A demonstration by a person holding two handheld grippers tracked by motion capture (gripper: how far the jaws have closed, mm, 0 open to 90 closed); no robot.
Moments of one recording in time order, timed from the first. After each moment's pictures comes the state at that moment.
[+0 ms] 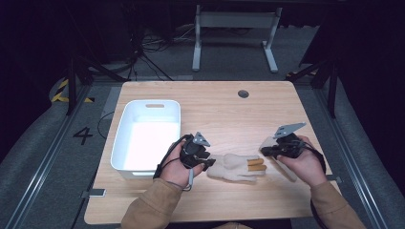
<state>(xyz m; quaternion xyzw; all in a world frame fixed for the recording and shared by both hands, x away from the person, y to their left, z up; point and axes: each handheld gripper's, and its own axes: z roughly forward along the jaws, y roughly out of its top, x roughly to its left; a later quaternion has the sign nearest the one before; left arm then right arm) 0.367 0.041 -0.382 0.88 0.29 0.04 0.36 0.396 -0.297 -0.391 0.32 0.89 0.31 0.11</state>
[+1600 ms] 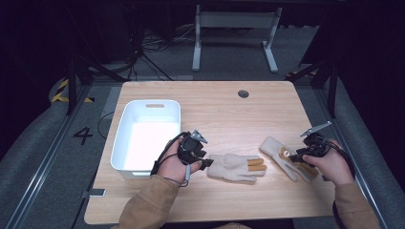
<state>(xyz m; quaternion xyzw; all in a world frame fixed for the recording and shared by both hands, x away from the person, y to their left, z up) 0.375 0.046 -0.381 0.89 0.30 0.01 0.34 0.407 -0.386 -0.417 0.46 0.86 0.20 0.08</state>
